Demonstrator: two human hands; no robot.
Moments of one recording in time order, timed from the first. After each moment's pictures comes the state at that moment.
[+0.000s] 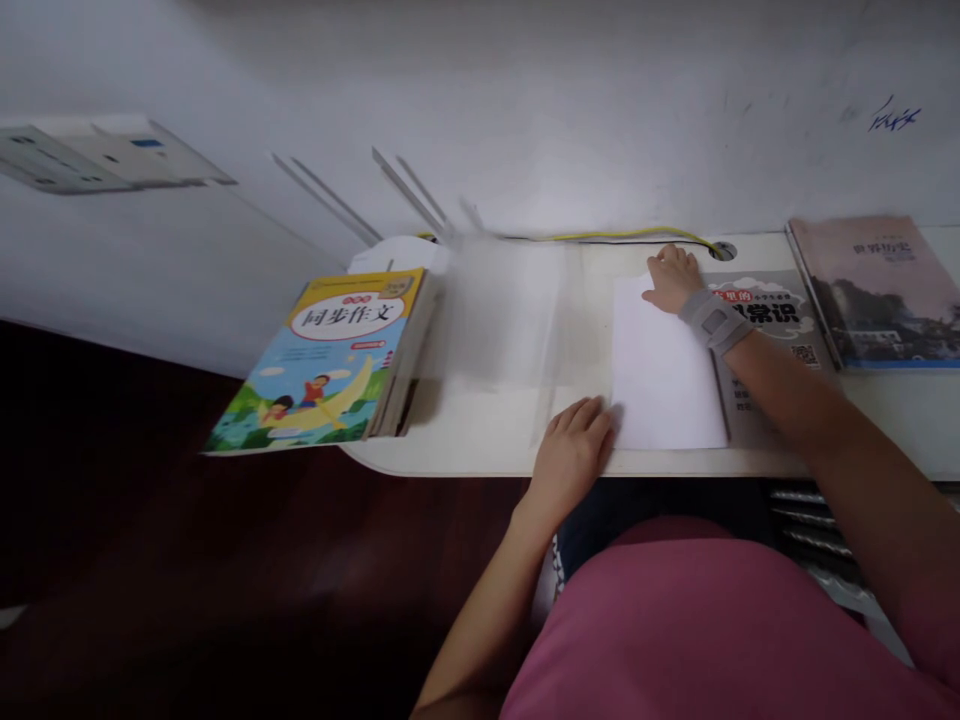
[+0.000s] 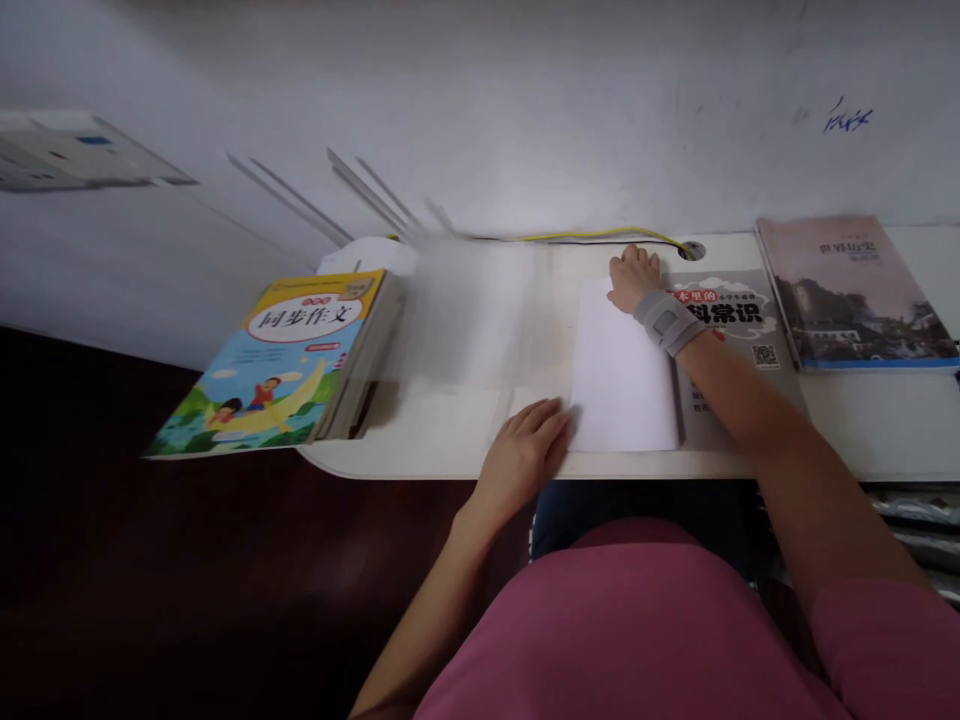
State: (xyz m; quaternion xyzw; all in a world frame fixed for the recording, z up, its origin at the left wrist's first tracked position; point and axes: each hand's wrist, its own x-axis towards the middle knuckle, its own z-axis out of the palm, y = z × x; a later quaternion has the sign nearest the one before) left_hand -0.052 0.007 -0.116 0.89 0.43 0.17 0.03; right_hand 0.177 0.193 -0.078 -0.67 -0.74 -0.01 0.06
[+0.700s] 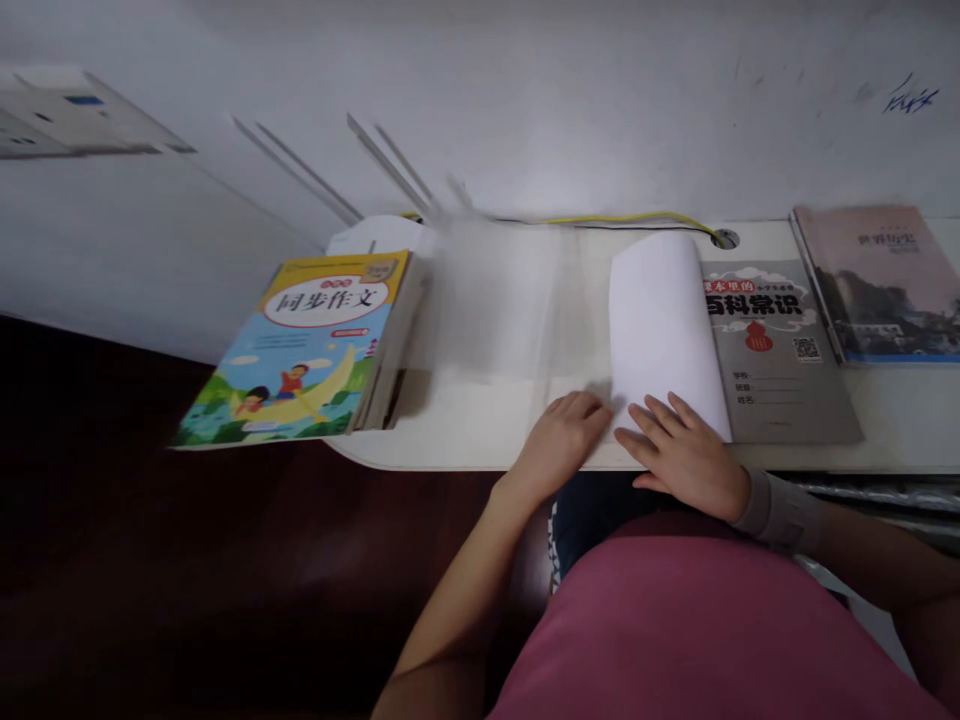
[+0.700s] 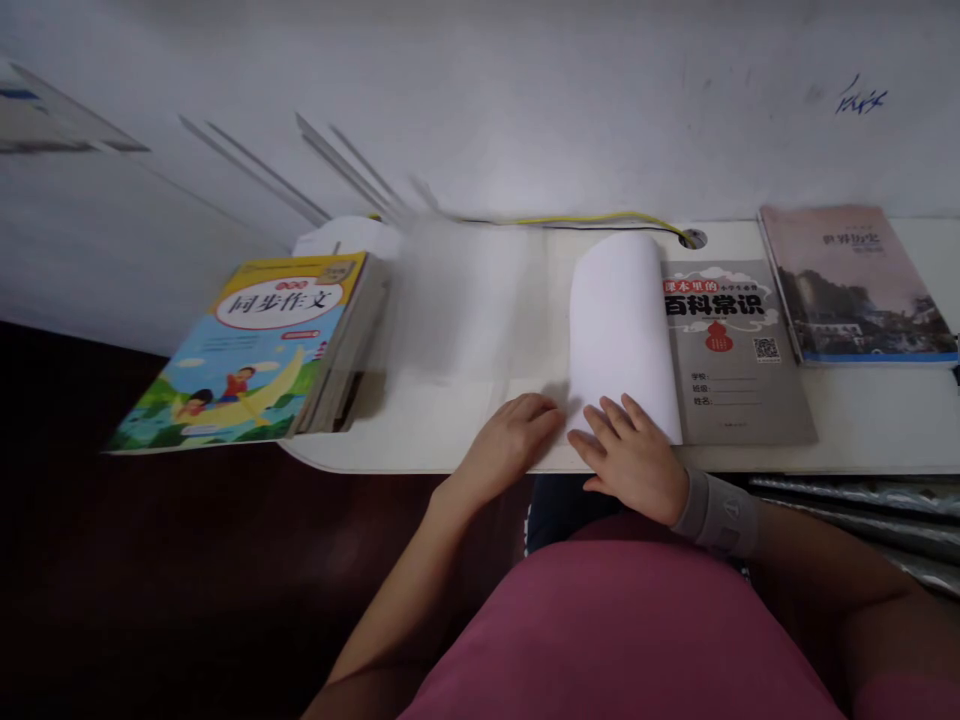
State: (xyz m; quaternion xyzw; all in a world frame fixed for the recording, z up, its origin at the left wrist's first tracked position) left_hand -0.065 0.026 -0.096 0.94 0.34 0.09 0.05; right_hand 0.142 -0.036 -0.098 -0.42 -0.90 -0.04 0.04
